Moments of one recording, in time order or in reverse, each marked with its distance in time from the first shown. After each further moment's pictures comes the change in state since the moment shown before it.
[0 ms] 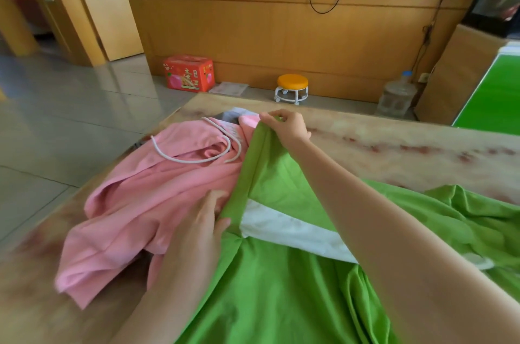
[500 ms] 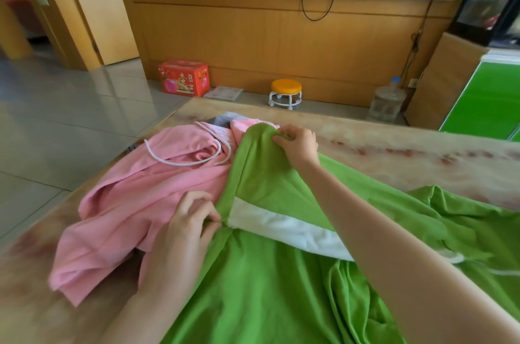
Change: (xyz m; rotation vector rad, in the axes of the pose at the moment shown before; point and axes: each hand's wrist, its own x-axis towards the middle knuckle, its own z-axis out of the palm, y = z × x) left_hand -0.010 -0.001 -0.007 0.124 0.078 0.229; right_hand -0.032 0.028 -0.031 -0.015 0.137 -0.099
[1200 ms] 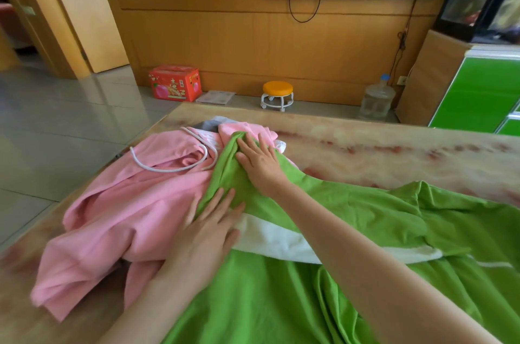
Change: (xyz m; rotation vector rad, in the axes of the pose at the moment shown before) left_hand 0.021 -0.006 0.045 0.446 -0.316 0.315; right_hand -0.028 0.002 0.033 -0.290 -0.369 -0.350
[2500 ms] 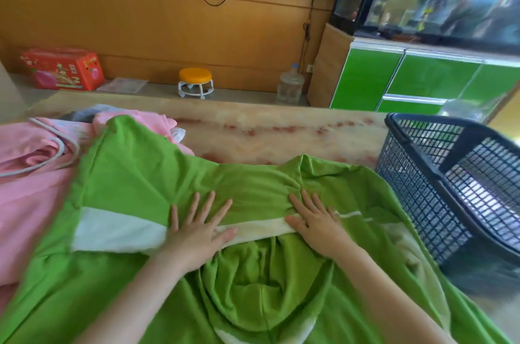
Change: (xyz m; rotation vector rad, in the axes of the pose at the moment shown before) left_hand 0.072 0.145 0.061 -0.217 -0.552 0.026; right_hand -0.260 0.172 -0.112 -0.350 -0.229 0.622
